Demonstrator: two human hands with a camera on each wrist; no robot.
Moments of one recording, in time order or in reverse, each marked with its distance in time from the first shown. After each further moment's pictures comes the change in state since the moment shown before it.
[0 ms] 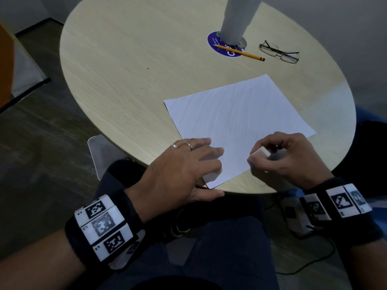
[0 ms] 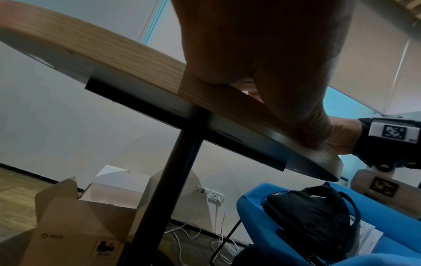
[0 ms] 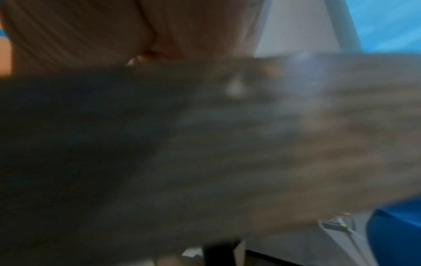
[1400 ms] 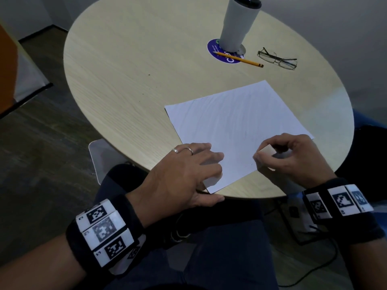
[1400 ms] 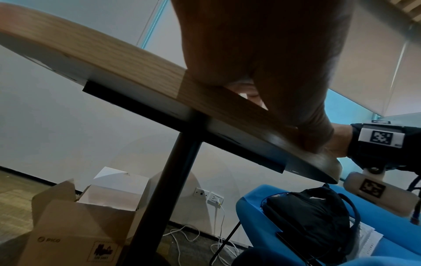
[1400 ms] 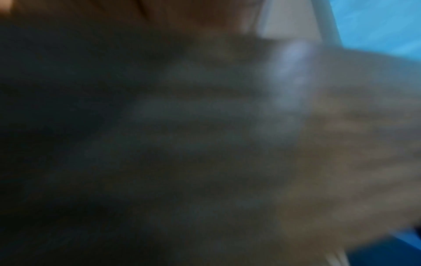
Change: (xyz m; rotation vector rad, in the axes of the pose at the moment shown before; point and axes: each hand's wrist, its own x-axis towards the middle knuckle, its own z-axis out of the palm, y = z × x) left_hand 0.002 0.001 0.002 -0.017 0.006 -0.016; right_hand 0.007 0.013 -0.009 -0.071 0.070 -0.016
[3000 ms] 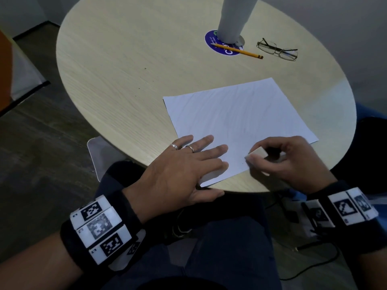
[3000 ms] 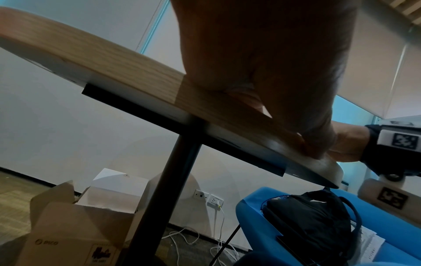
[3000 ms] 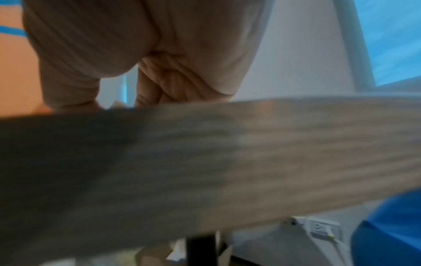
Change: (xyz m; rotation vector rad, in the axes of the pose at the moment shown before) left_hand 0.000 0.003 -0.003 0.080 -0.079 0.006; right_hand -0.016 -0.007 0.011 0.031 -0.082 -0.029
